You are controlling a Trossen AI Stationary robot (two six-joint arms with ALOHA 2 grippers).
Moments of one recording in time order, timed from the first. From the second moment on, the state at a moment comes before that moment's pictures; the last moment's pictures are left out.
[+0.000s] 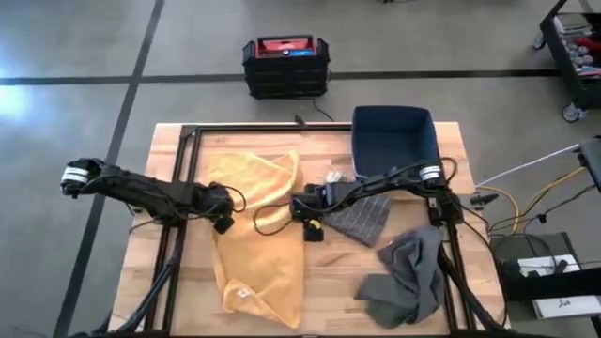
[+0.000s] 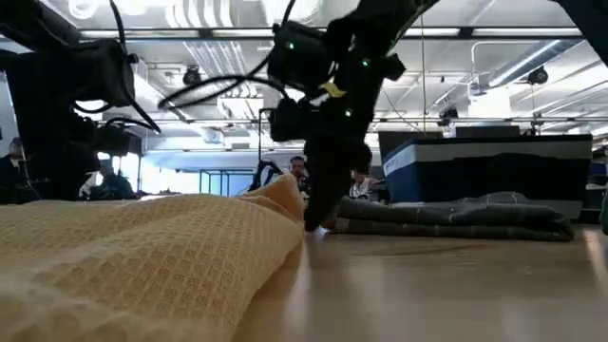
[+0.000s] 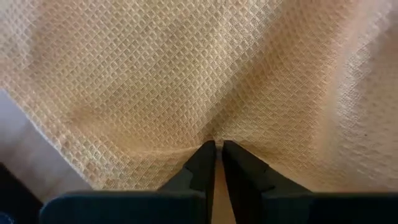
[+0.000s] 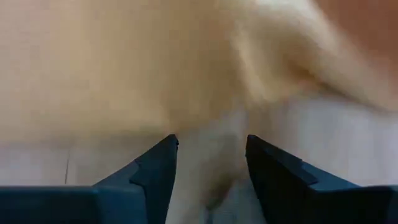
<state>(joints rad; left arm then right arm) -0.06 1.03 0.41 -0.77 -0.25 -0.80 0.02 2.18 1.45 -0.49 0.02 -0.01</state>
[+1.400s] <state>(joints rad) -0.36 1.18 0.35 -0.37 -0.30 -0.94 0.03 2.47 1.75 -0.16 -0.10 0.03</state>
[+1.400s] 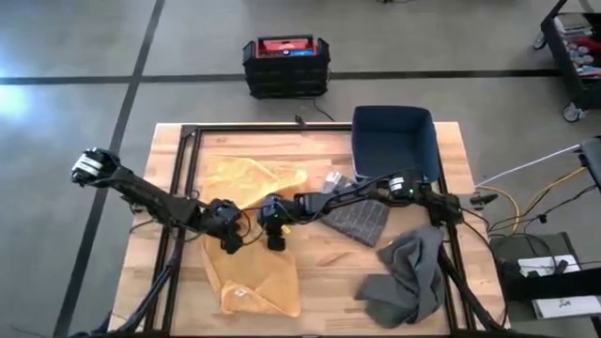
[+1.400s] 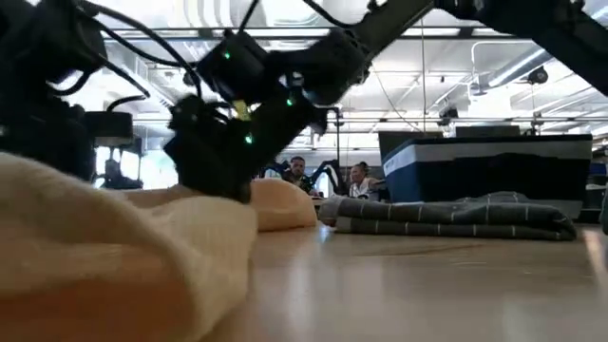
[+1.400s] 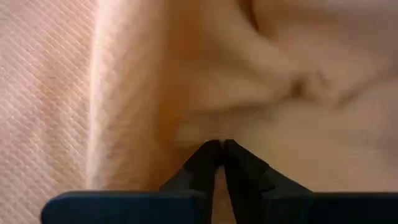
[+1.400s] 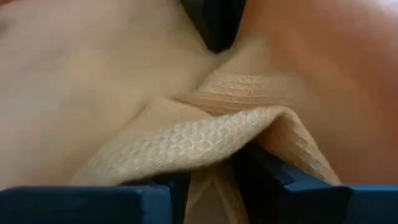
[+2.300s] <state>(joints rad) -0.36 0.99 0.32 -0.57 -0.29 -0.99 0.15 2.21 1.73 -1.18 -0.11 0.14</state>
